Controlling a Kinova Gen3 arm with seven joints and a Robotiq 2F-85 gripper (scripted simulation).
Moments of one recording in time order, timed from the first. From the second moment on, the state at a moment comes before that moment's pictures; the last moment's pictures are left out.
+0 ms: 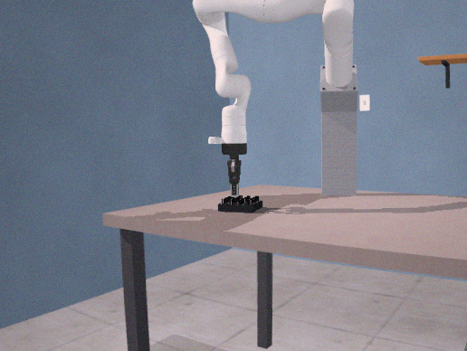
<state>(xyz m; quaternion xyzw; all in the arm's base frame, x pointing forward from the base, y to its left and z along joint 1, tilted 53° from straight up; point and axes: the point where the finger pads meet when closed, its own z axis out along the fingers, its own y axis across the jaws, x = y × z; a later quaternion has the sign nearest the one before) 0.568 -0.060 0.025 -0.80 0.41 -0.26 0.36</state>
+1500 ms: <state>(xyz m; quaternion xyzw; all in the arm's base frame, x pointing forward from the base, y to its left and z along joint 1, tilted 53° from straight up) 0.577 -0.056 0.018 -0.80 0.41 -0.26 0.36</state>
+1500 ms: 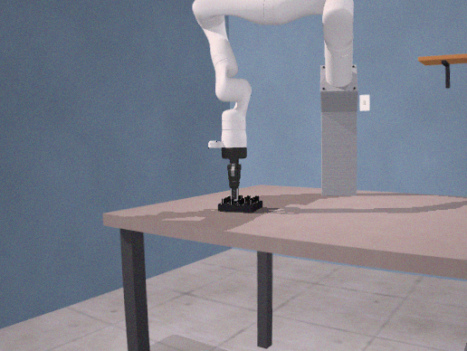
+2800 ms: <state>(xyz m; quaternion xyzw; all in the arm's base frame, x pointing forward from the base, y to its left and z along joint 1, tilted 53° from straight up) 0.577 -0.056 0.018 -0.80 0.41 -0.26 0.36</state>
